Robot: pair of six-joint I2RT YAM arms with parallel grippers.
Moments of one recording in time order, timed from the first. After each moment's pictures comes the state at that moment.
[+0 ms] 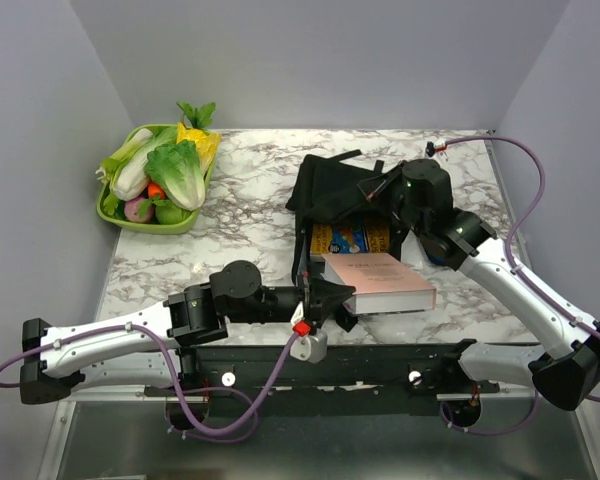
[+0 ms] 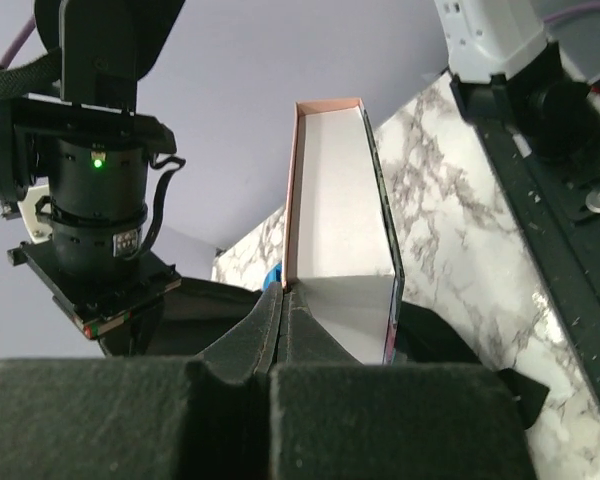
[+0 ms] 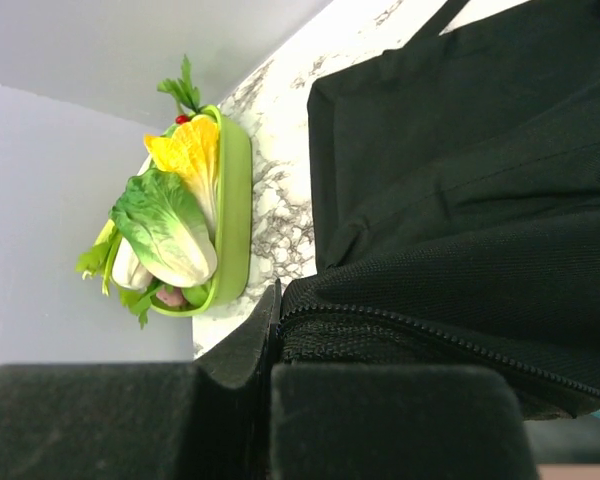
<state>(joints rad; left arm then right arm) -1.30 0.91 0.88 -0.01 0.27 0.82 0.63 1.20 1.20 -0.35 0.32 0.99</state>
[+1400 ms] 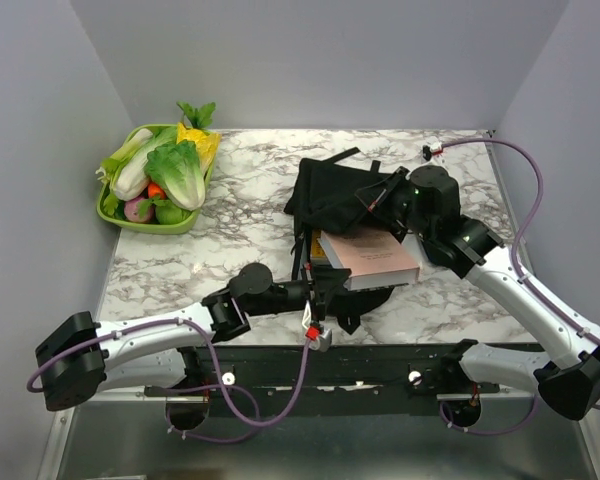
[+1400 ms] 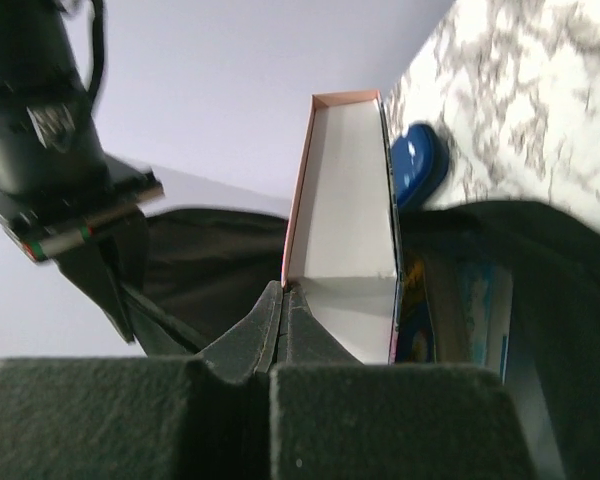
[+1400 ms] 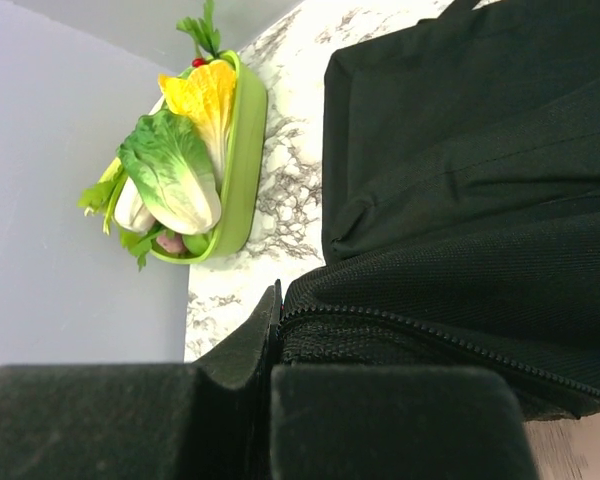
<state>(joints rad) -1.11 1.05 0.51 0.55 0.36 1.18 0.63 1.14 1.14 -0.33 0.18 0.92</state>
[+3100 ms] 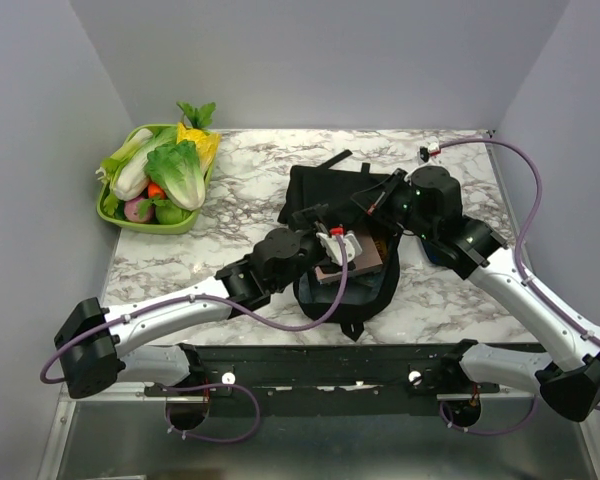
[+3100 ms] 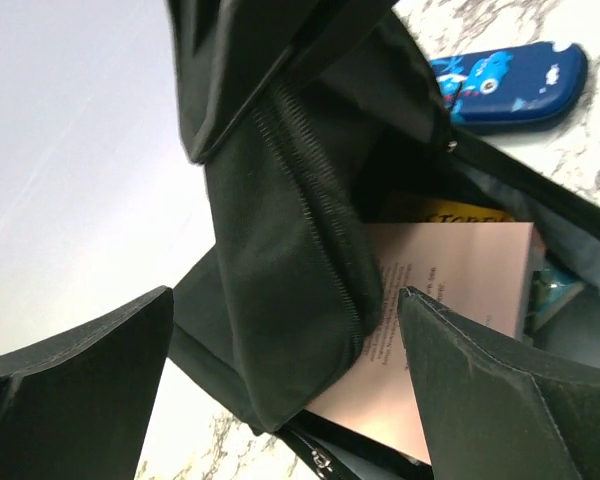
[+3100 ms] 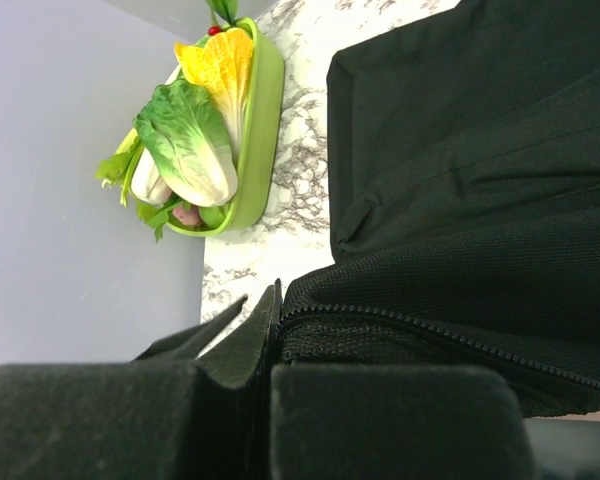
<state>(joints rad) -1.06 1.20 0.84 0.27 -0.20 0.56 0.65 1.13 1.17 -0.38 0.12 0.94</state>
